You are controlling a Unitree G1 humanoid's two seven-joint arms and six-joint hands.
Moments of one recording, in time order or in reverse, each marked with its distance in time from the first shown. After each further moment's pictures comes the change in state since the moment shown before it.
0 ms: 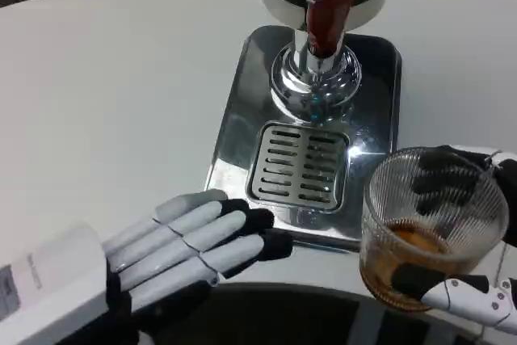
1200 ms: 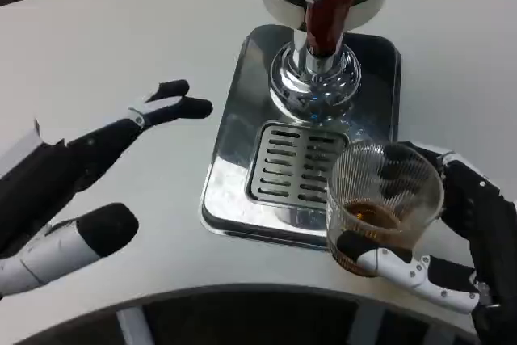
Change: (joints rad) left arm -0.225 -0.082 -0.027 -0.047 -0.183 0.679 0.050; right arm -0.186 0.173 0.237 0.412 -0.304 -0.225 -0.283
